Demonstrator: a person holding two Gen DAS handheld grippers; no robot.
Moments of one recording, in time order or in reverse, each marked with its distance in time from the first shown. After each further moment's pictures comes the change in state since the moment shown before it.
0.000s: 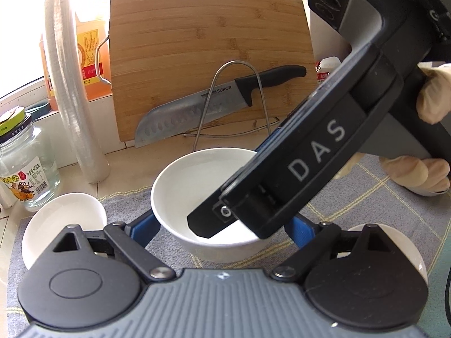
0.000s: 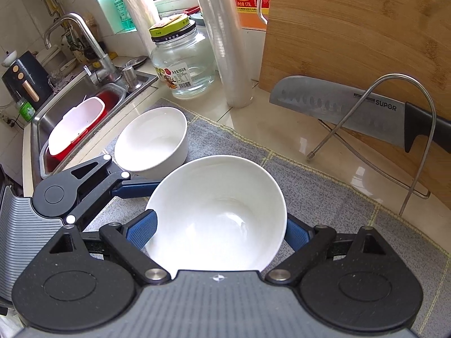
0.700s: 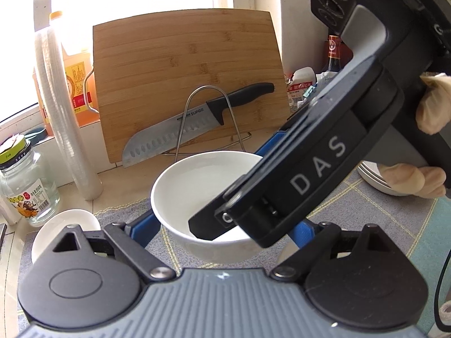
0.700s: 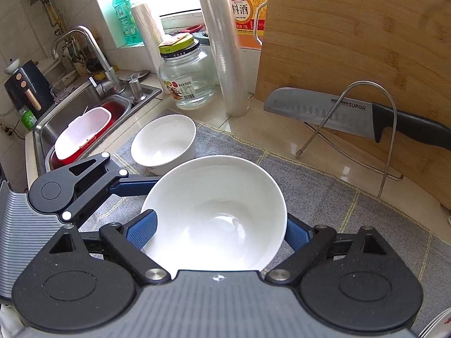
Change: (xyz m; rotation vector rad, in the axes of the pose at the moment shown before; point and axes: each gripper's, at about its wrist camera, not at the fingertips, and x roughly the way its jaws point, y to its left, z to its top) left arm -0.044 -0.027 0.008 0.060 -0.041 -0.019; right arm -0.050 0.019 -0.029 0.009 -0.076 -0.040
